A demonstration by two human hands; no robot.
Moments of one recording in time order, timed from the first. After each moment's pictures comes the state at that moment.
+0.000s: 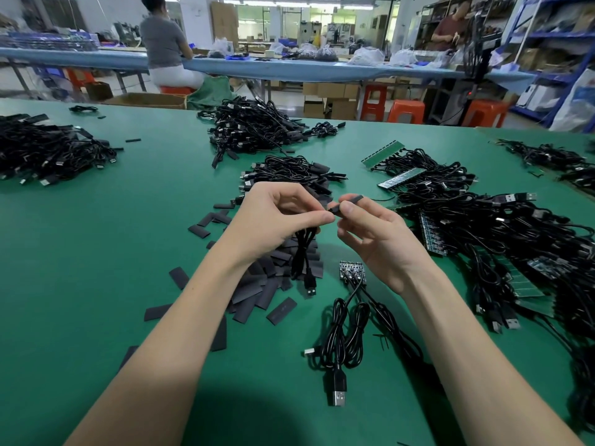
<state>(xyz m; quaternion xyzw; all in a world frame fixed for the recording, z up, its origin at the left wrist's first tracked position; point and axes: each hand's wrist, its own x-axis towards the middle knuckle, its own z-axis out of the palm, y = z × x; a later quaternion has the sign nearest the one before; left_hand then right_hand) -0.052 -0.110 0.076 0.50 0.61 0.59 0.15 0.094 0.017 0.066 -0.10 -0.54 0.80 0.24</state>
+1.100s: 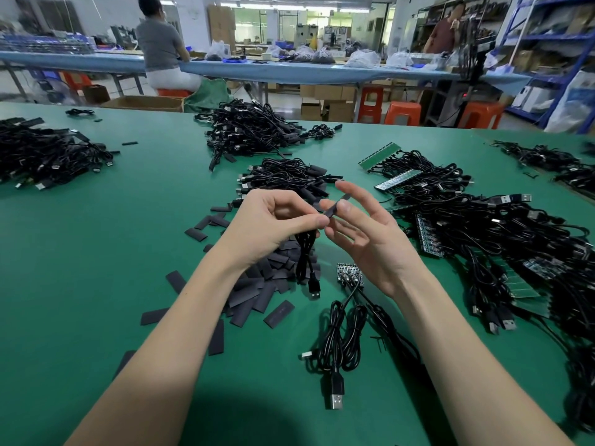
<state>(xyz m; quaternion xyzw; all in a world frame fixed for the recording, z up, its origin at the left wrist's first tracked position) -0.050 -0.112 0.074 0.49 0.59 0.61 0.19 0.091 0.014 0.064 -0.06 -0.52 0.82 0.25</state>
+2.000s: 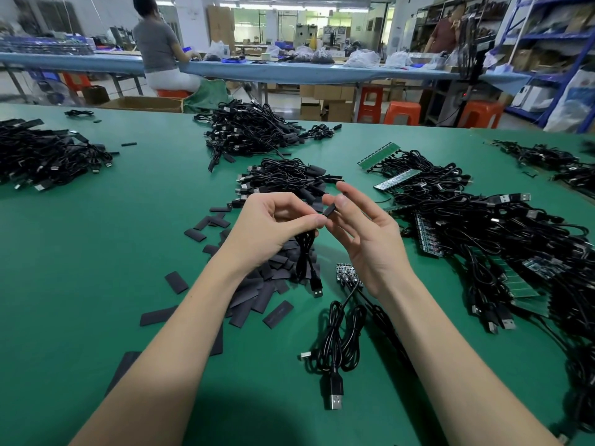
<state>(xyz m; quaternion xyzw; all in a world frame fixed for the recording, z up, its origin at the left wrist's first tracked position) -0.050 -0.107 0.065 0.49 0.58 0.63 0.17 0.081 0.001 0.063 -0.12 -0.47 0.80 0.36</state>
